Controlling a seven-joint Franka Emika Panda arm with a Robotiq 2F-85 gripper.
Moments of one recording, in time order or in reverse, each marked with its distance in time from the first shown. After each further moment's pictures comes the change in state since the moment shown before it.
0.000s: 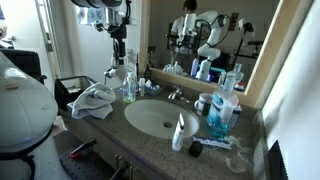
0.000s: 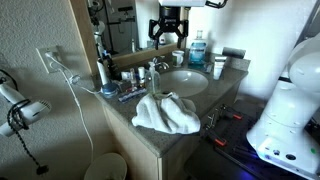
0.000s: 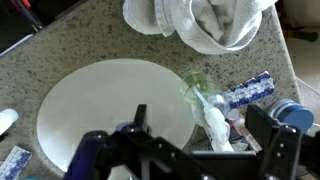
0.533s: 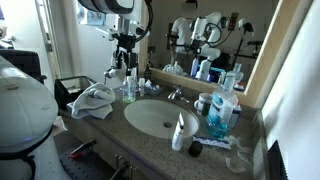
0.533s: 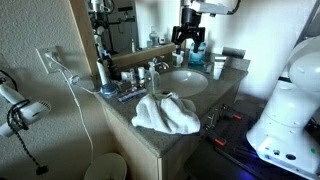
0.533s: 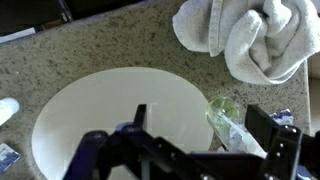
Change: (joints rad) arm 0.000 -0.113 -0.185 -0.160 0.033 -0.031 -0.412
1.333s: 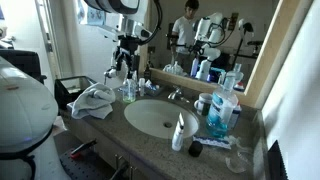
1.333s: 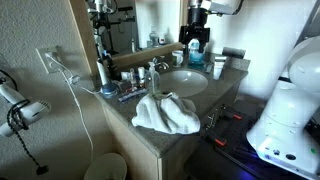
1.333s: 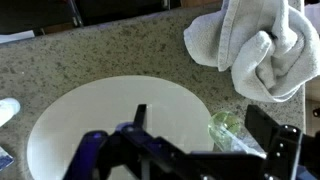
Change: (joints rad) arm 0.002 -0.027 -0.079 -0.018 0.000 -0.063 -0.151
